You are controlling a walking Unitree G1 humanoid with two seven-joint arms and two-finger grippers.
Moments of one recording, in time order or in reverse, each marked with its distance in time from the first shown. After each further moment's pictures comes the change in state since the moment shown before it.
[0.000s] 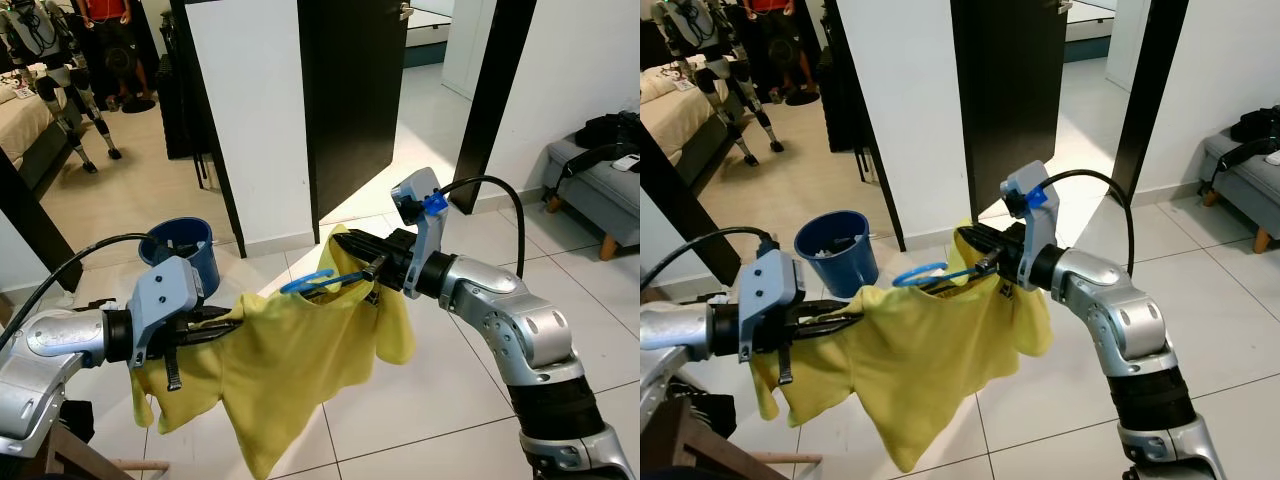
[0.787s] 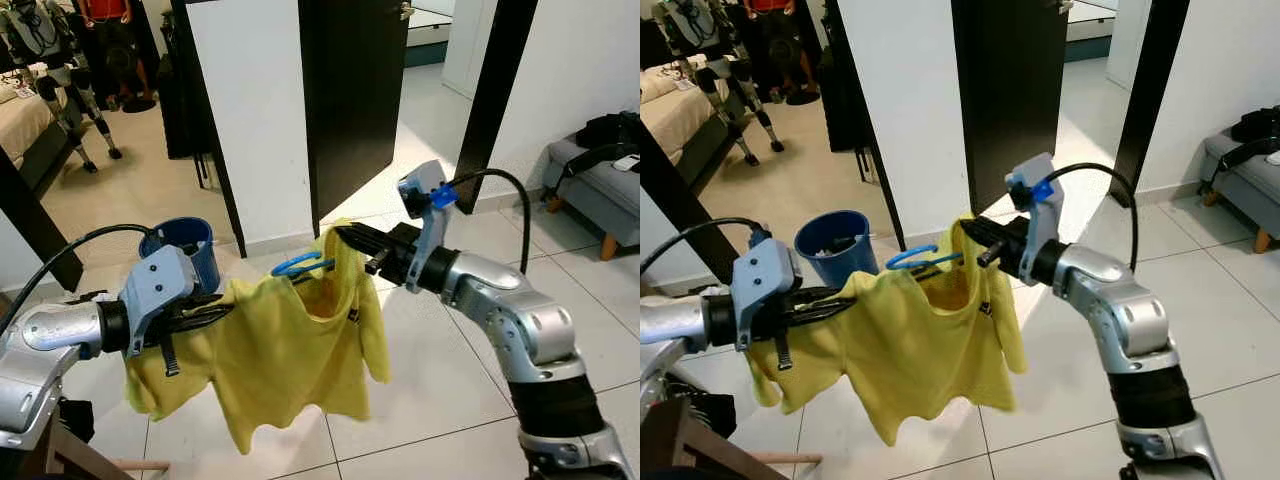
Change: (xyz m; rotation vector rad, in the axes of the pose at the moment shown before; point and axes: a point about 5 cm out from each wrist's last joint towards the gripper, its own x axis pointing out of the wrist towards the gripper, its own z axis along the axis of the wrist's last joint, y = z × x) left arm 0.002 0.003 0.008 0.016 -0.047 0.040; right arm 0.005 0.006 0.004 0.024 -0.031 0.033
